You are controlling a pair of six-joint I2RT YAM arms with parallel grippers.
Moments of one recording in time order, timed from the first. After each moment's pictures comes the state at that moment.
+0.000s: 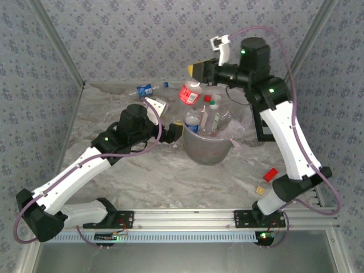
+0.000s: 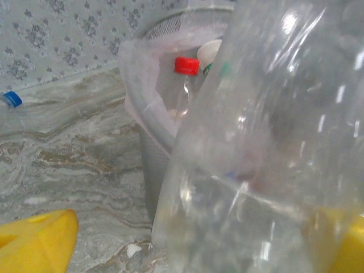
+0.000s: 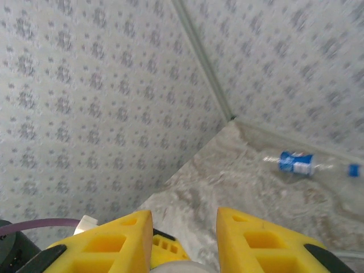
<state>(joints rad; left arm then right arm) -0.76 1.14 1.15 -0.41 0.01 -0.22 0.43 1.54 2.05 -0.68 -0.55 0.31</state>
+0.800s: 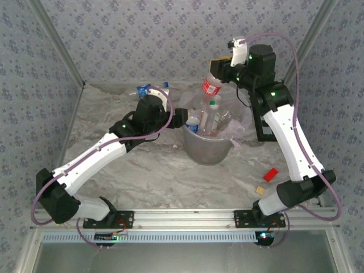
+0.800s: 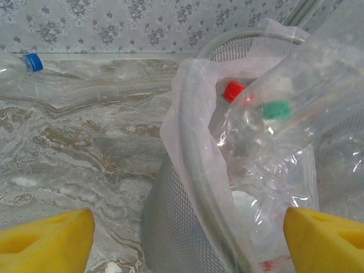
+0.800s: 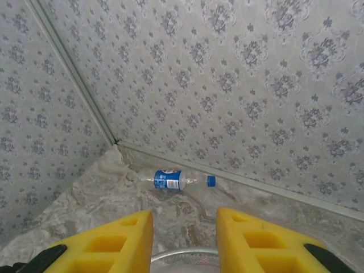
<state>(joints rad) -0.76 1.35 1.26 -0.37 -0.12 -0.48 0.35 1.49 1.82 -0.53 -0.25 0.14</state>
